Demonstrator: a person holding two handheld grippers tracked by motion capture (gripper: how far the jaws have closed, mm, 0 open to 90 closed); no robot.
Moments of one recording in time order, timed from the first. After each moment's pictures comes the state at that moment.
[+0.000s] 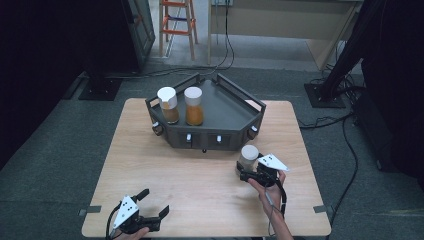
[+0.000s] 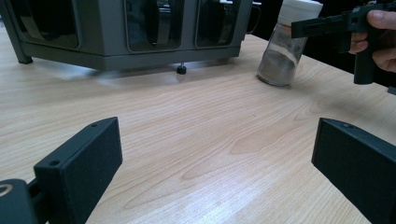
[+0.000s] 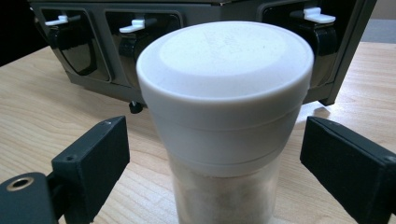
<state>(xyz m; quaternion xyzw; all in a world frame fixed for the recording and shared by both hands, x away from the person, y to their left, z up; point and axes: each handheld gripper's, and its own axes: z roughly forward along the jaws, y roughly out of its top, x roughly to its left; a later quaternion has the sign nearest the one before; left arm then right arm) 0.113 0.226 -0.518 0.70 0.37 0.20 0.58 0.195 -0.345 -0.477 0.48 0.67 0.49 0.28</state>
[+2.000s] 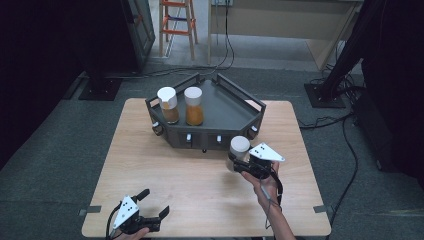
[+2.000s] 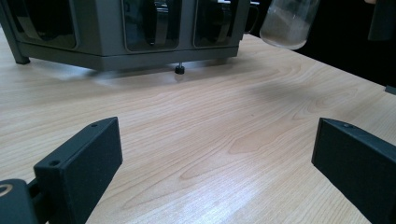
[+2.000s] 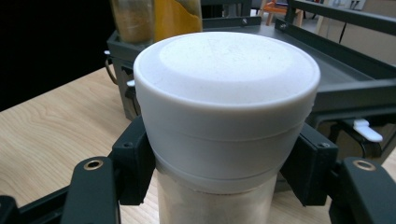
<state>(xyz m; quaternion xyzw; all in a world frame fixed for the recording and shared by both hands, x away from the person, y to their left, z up) 0.114 0.226 -0.518 0.70 0.37 0.20 0.58 0.198 -0.330 -0.417 0.40 0.70 0.52 0.28</state>
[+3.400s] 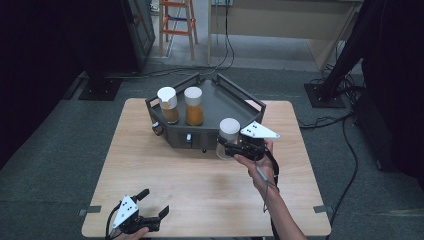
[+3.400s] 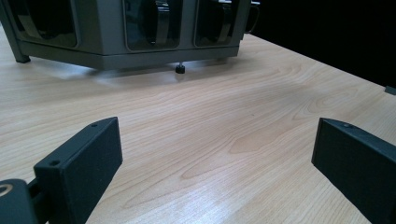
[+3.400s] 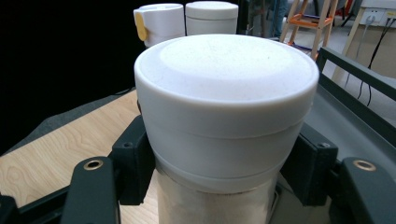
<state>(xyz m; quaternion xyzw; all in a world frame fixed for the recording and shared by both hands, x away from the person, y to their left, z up) 0.115 0.227 -0.518 0.70 0.37 0.20 0.58 0.229 -0.316 -0.351 0.37 0.71 0.54 0.25</state>
